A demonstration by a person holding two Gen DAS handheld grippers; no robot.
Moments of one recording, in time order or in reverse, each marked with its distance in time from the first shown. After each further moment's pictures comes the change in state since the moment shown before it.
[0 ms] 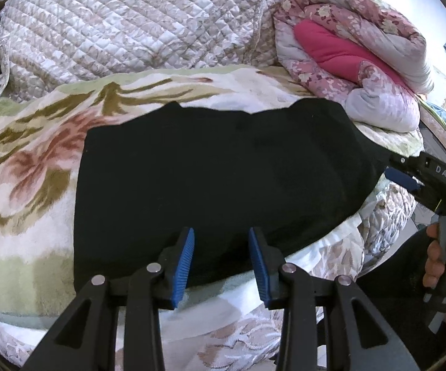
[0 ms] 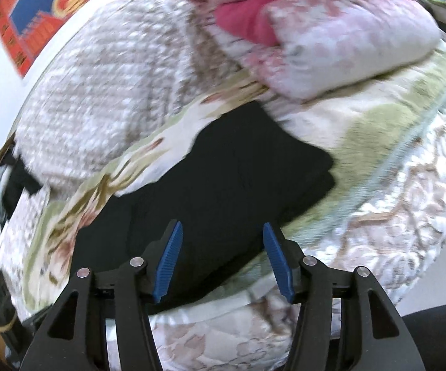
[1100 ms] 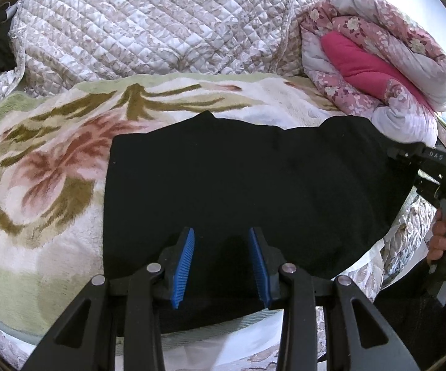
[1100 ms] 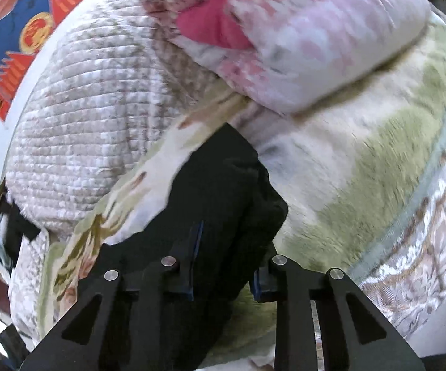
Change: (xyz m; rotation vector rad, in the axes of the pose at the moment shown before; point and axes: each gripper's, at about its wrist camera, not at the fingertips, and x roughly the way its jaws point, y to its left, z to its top) left arm 0.010 0.030 0.015 -0.056 -0.012 0.059; right arm 0.033 -0.012 0.052 0.113 -0.014 0.026
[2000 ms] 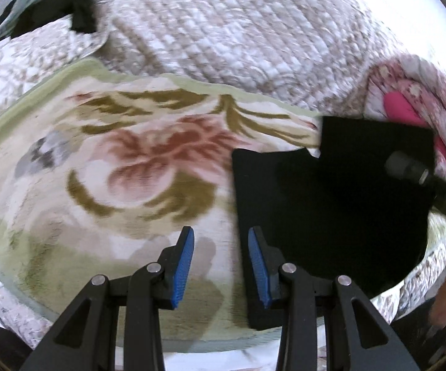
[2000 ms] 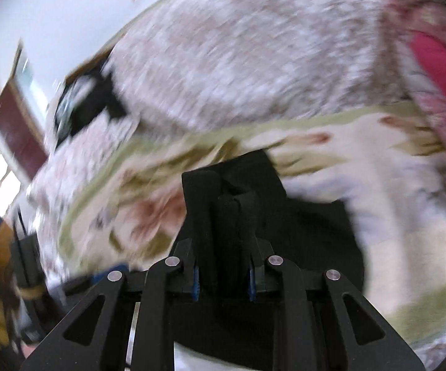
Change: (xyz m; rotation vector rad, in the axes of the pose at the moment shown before) left arm -0.038 0.102 -0.006 -0.258 -0.072 0.120; right arm 0.027 0.220 -0.100 -0.594 0.206 0.310
